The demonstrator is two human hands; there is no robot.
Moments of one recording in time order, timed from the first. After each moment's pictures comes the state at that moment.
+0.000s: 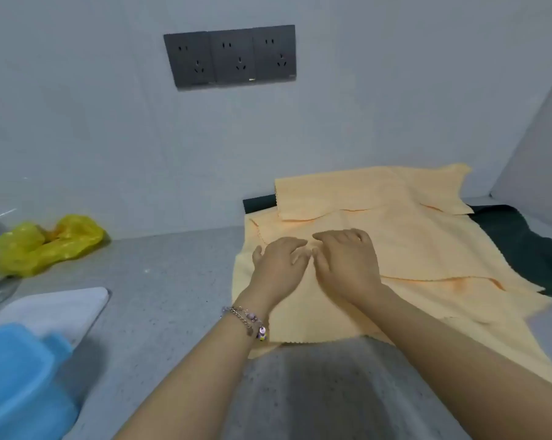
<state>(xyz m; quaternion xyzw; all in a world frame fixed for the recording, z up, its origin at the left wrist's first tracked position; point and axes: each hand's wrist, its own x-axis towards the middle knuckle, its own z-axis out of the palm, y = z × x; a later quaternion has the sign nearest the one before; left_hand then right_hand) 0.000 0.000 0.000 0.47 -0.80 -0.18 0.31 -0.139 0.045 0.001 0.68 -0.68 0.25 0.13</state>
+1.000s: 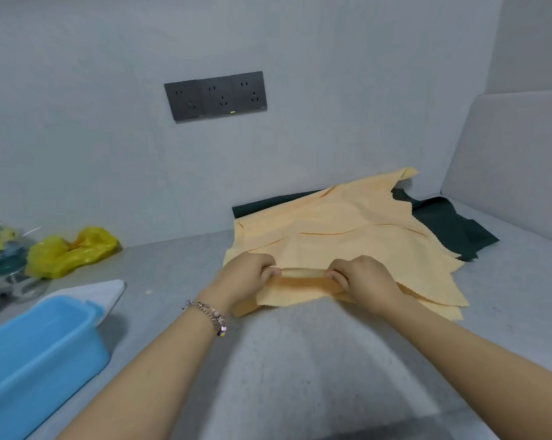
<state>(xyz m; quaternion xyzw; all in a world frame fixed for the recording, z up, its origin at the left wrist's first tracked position) 0.039 0.100 0.038 0.43 -0.89 -0.06 0.16 -0.190 0.174 -0.005 0.72 -0.64 0.25 0.06</state>
